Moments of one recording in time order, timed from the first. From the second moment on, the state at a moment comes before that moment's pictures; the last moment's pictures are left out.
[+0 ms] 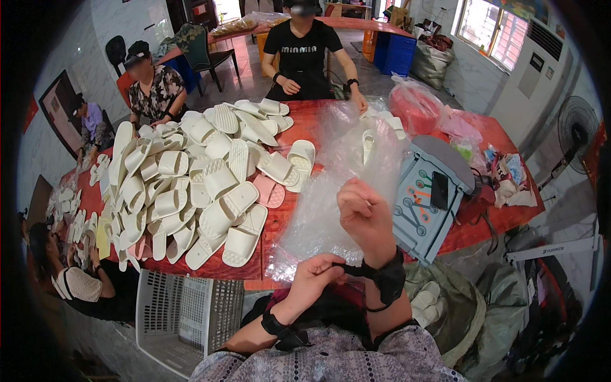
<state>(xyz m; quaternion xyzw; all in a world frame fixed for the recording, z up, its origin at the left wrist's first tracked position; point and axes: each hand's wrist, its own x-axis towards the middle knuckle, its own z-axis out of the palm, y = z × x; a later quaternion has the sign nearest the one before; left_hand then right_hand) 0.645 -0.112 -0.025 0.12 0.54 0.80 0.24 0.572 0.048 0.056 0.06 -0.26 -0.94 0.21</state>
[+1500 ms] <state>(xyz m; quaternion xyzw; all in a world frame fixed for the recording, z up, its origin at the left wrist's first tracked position) 0.609 -0.139 -0.077 0.09 0.38 0.75 0.54 0.627 -0.043 0.051 -0.01 0.09 -0.91 0.41</state>
